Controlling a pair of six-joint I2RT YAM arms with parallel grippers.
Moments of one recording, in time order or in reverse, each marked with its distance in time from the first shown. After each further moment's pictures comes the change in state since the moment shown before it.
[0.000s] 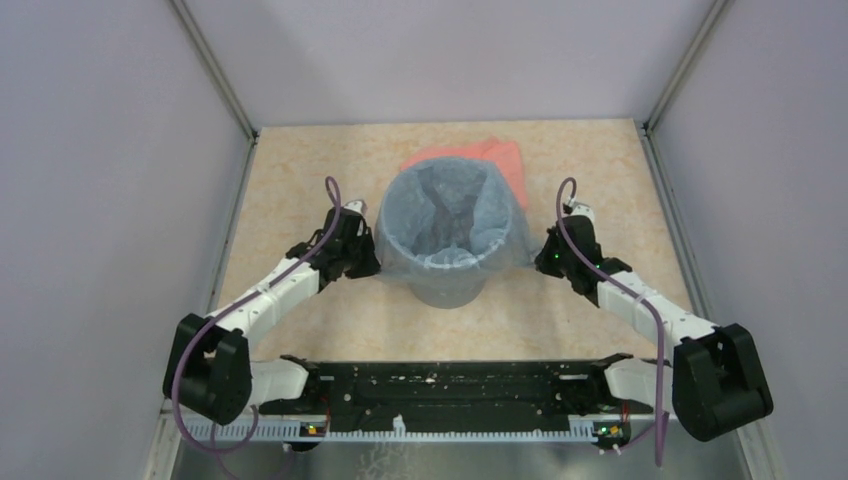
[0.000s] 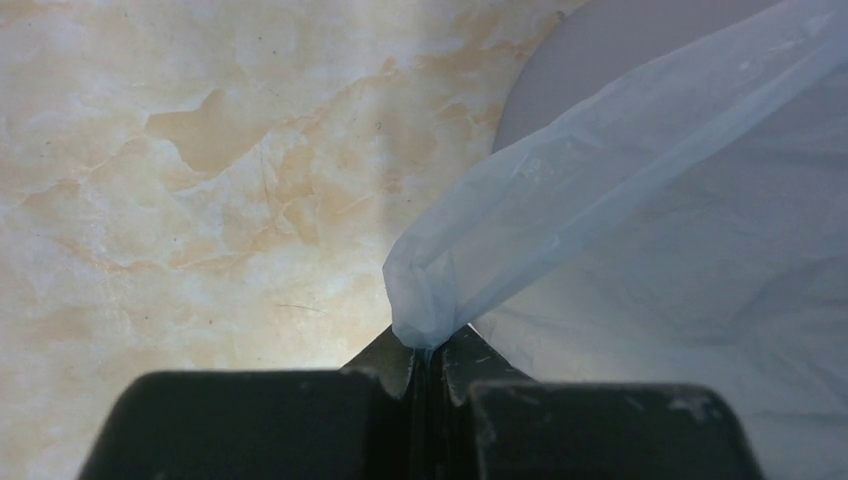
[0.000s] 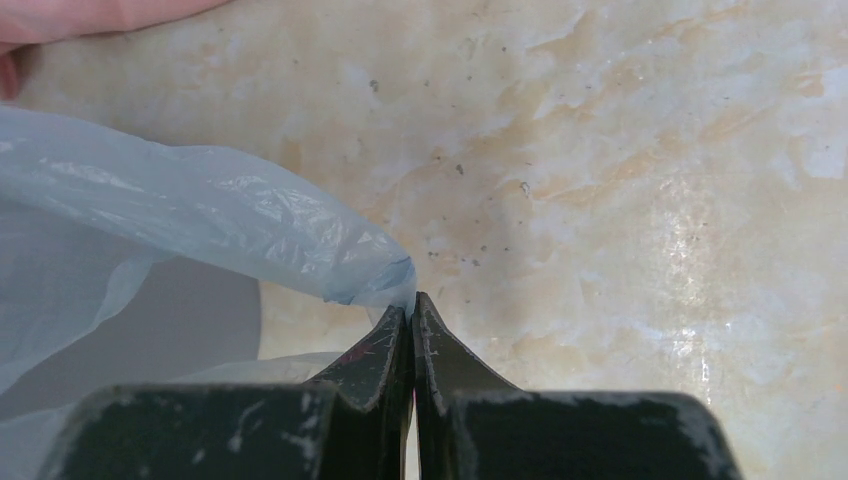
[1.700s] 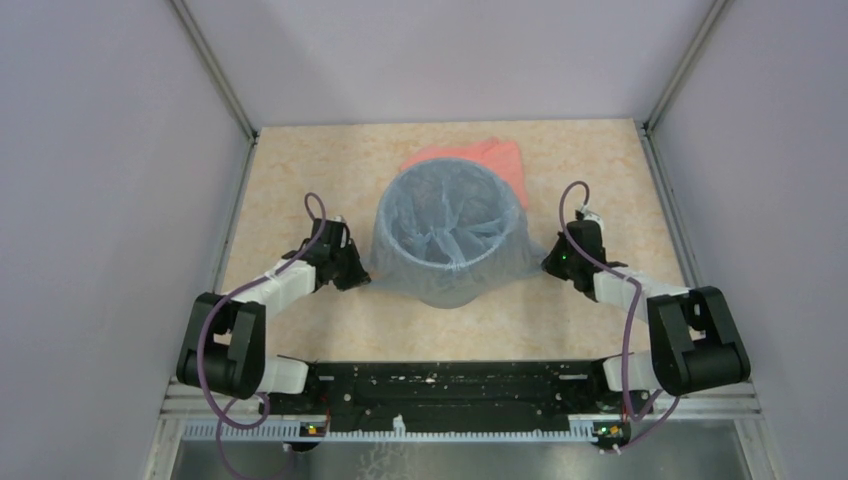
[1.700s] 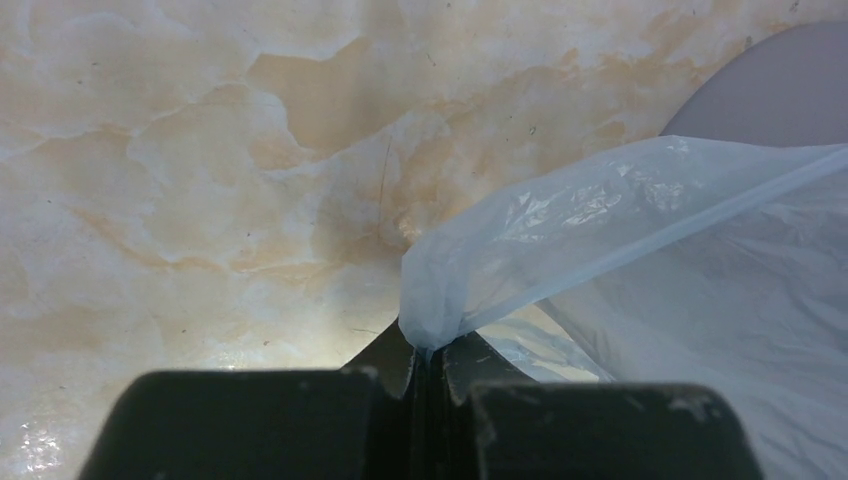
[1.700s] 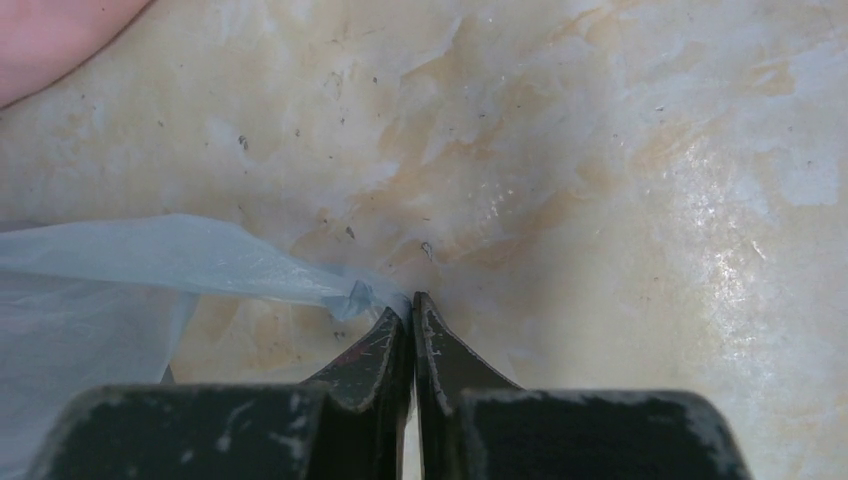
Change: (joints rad) left arm 0.184 0.133 -0.128 0.138 0.112 -0.086; right arm -0.147 0.217 -0.086 0.258 -0.053 0.027
